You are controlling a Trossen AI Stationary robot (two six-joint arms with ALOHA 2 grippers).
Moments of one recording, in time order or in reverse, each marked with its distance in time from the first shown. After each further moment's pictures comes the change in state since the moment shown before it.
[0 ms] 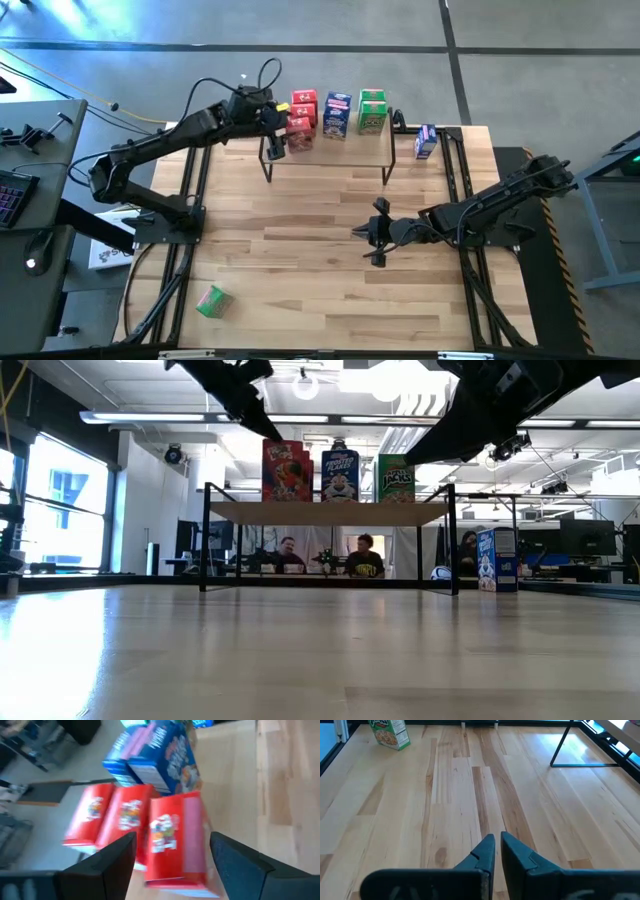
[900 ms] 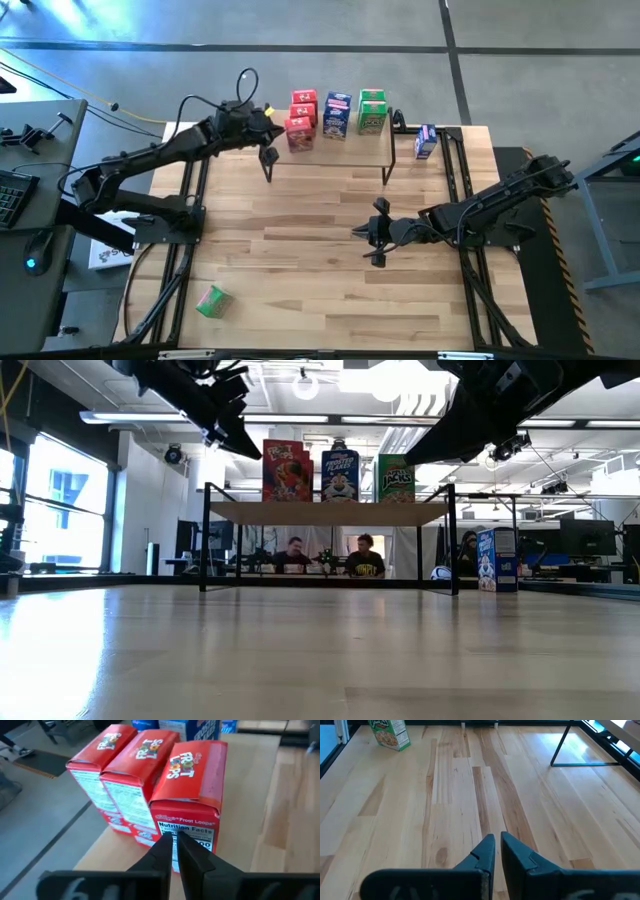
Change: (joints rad) left arm 0.047 -0.157 -0.314 0.243 0.010 -0.285; right arm 0.000 0.000 0.000 0.000 -0.002 0.009
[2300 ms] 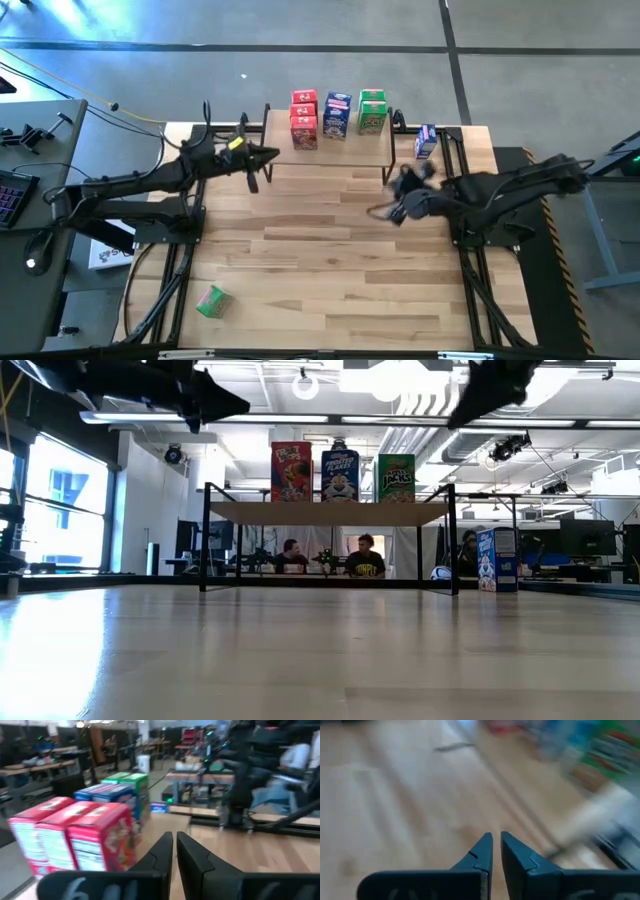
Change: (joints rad) left arm -0.163 -0.329 -0.399 0.518 0.115 -0.168; right arm -0.103 -0.206 0.340 -0.888 0.295 0.312
